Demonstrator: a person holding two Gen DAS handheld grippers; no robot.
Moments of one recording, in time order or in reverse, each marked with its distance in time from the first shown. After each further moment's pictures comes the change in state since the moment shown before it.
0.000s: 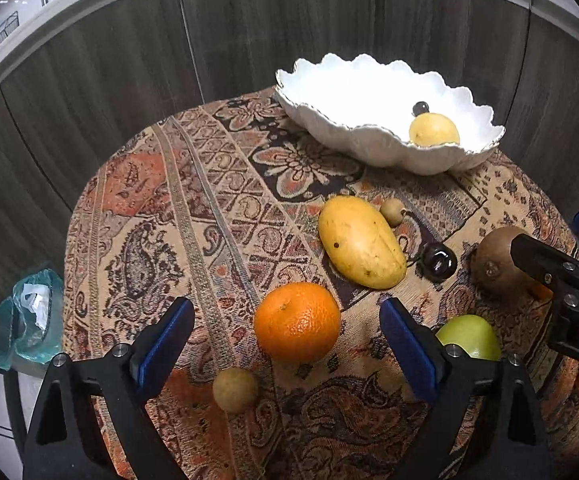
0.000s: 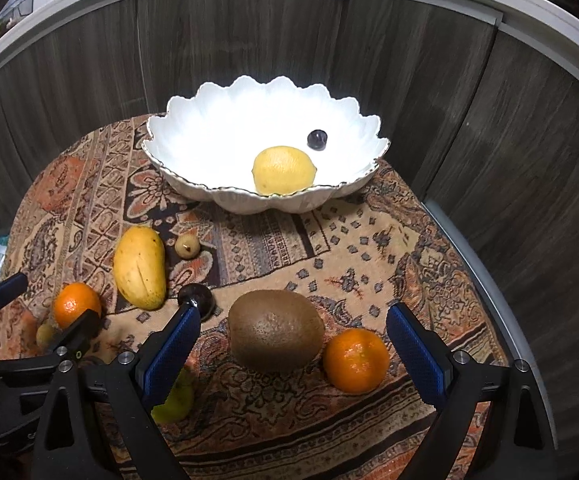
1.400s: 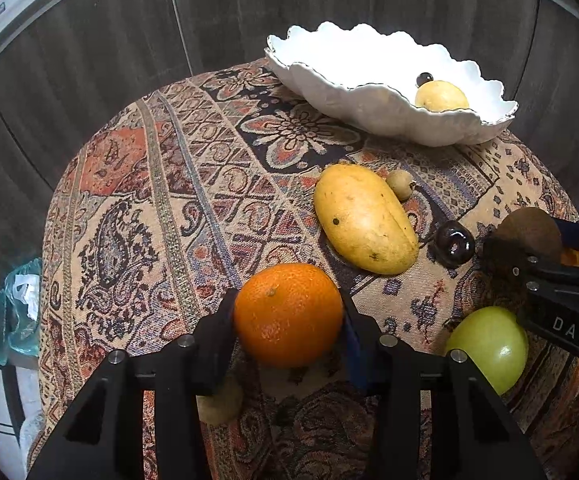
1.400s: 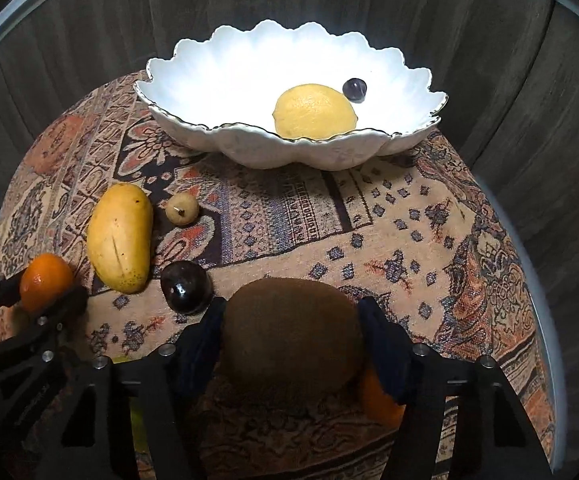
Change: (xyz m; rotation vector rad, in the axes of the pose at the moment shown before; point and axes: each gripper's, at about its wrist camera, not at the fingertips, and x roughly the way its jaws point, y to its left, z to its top) left arm 0.024 -0.006 -0.004 0.006 0.070 -0.014; right arm 0.055 0.003 -0.003 -0.047 0.122 0.088
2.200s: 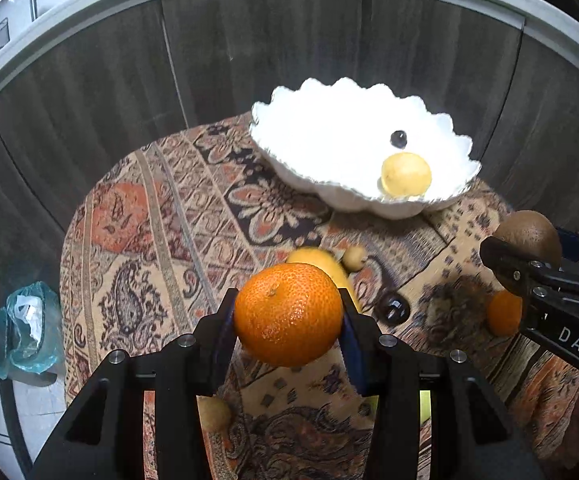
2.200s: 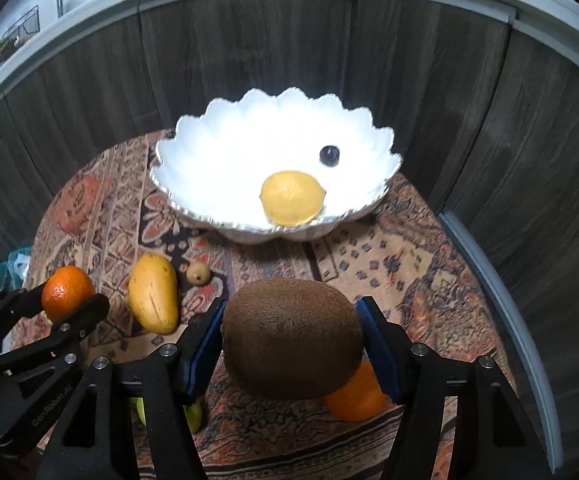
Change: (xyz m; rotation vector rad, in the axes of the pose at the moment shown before) left arm -0.052 -0.012 0.045 -0.006 -0.090 -0.038; right arm -0.069 -0.018 0.027 0.064 -0.140 0.014
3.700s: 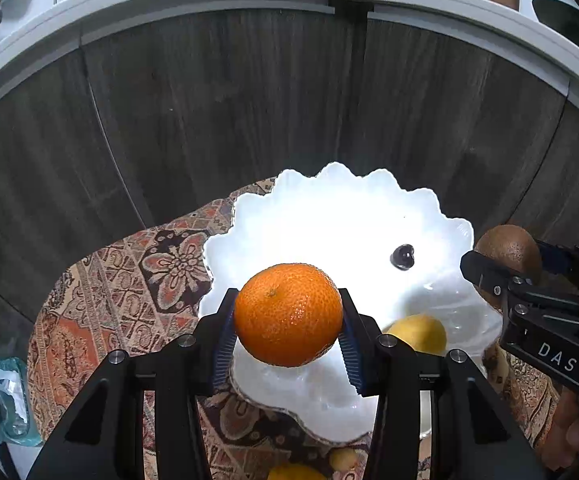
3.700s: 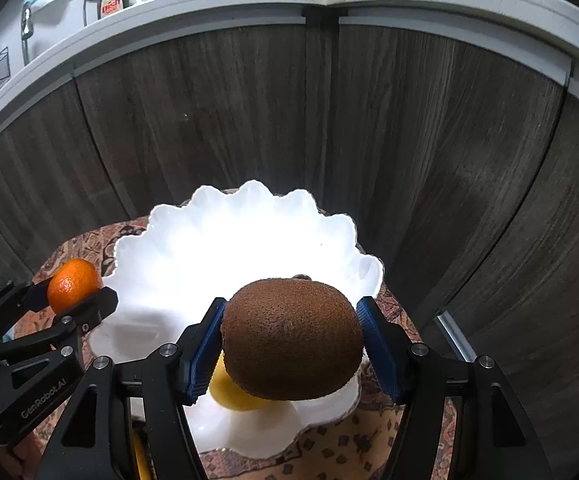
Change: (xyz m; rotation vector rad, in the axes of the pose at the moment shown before) left arm 0.079 -0.008 0.145 0.037 -0.068 -0.084; right arm 0.071 -0.038 0.130 0.044 -0.076 -0.004
